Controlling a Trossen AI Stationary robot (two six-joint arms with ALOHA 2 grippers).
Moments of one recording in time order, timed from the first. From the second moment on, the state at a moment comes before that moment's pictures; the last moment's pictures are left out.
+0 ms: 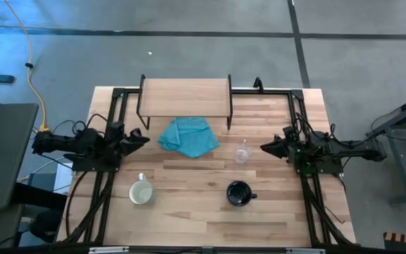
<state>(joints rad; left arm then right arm) -0.02 0.01 0.01 0.33 -0.09 -0.79 0.04 0.01 0.01 0.04 0.01 0.86</state>
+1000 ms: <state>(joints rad) -0.02 0.01 0.08 0.01 0.02 -0.87 0.03 0.01 0.01 0.04 0.02 0.80</state>
